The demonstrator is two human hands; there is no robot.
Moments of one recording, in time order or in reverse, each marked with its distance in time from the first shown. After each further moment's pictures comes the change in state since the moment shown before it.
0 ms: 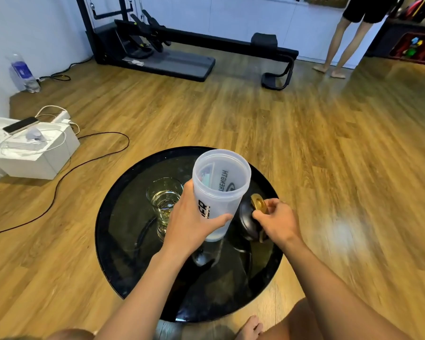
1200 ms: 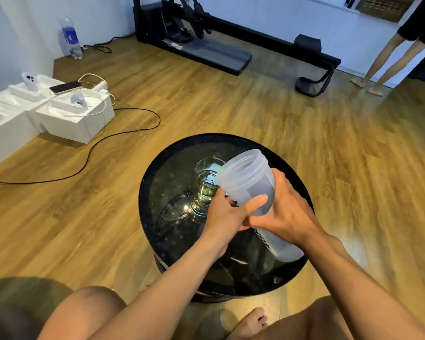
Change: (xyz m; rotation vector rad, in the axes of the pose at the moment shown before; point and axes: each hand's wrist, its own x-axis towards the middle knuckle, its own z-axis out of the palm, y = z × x) left_hand -0.034 -0.016 -0.008 -0.866 -0.066 -0.408; right_hand -0.079 -0.080 0.012 -0.475 -0.240 -0.553
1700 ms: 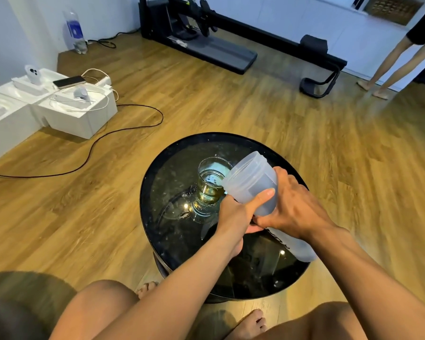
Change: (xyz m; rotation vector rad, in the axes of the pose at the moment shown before) left_hand 0.016 -0.006 0.015 -0.173 0.064 -0.148; right_hand 0.017 -0.001 -0.008 -0.279 -0.094 0.004
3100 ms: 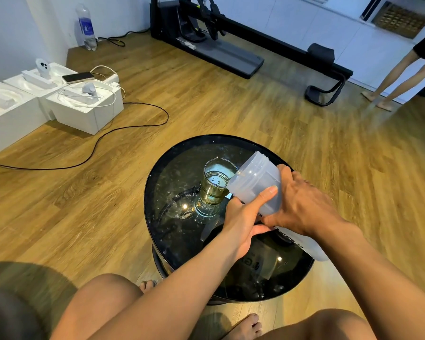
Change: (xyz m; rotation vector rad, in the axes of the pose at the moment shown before) left_hand 0.006 -0.008 0.001 -0.173 -0.100 -0.016; right_hand 0.004 -0.014 -0.022 -0.221 -0.066 -0.019
